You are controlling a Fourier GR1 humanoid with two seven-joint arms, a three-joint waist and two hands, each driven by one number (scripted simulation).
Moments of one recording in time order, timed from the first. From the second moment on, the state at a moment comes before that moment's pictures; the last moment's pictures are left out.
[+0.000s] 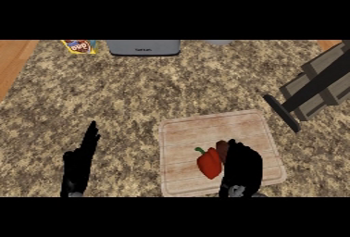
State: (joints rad) left arm 0.05 0.27 -0.28 -1.36 0.17 0.36 -0.04; right arm -0.06 -0.01 0.50 -1.61 1.16 0.32 1.08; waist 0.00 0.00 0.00
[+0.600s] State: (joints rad) left arm 0.07 0.25 -0.25 -1.41 0.12 0.34 0.02; right arm -0.10 -0.02 0.50 -1.49 1.27 0.27 0.98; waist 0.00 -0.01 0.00
